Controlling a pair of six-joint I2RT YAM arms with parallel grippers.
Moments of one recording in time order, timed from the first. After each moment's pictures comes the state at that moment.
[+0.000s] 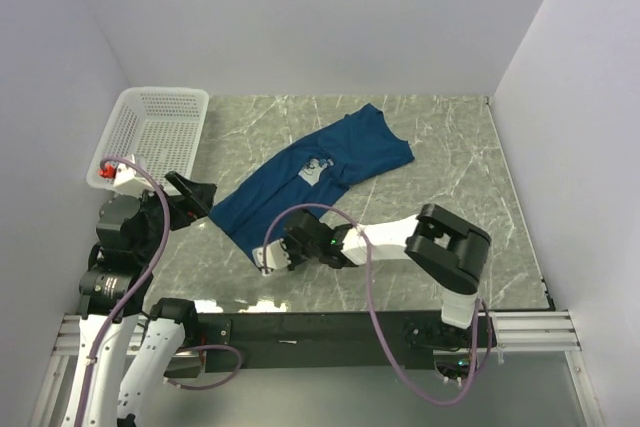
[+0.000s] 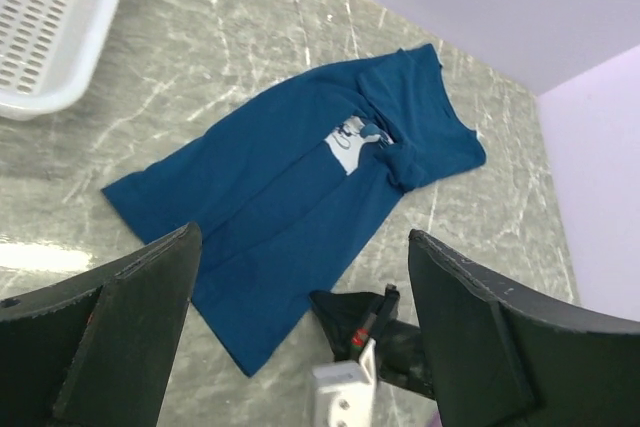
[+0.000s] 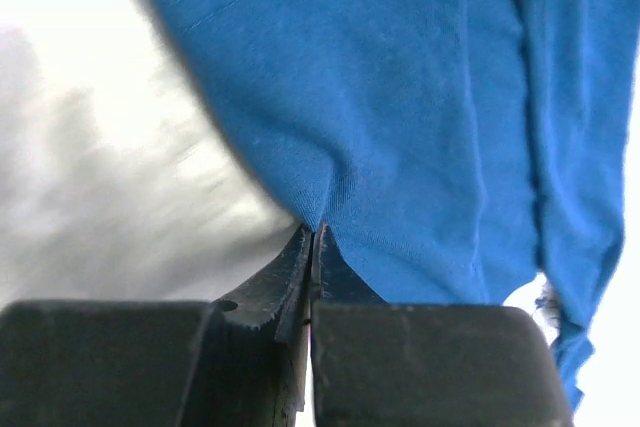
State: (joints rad) left arm -0.11 0.49 0.85 -0.62 0.06 -0.59; right arm 1.09 1.85 0.95 0.10 -0.01 -0.98
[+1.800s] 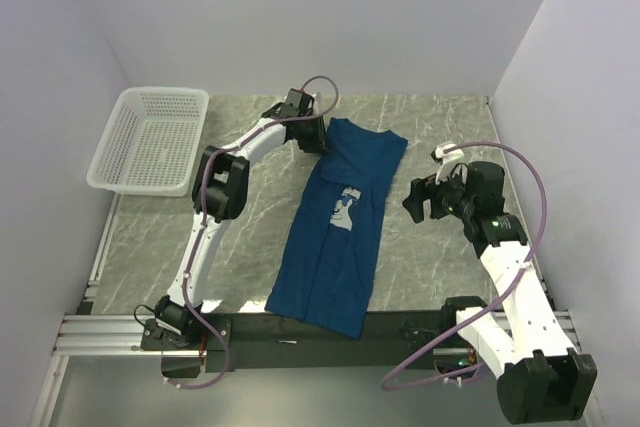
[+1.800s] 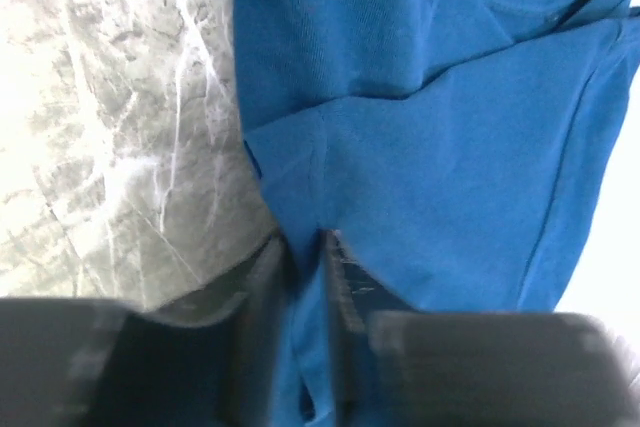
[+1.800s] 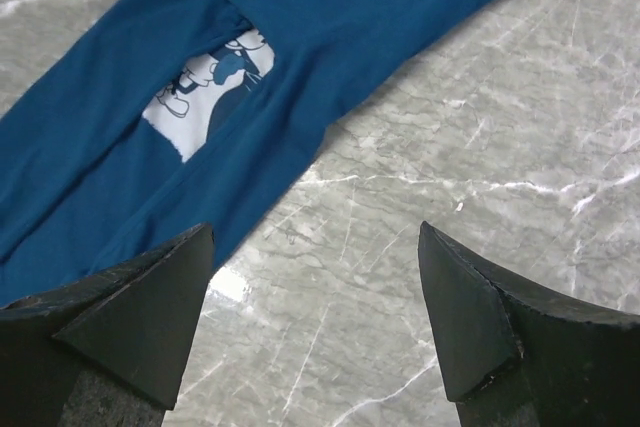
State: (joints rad) left arm -0.45 2.53 2.16 -0.48 0.33 -0.52; right arm 0.04 0.86 0.73 -0.46 -0.42 -0.16
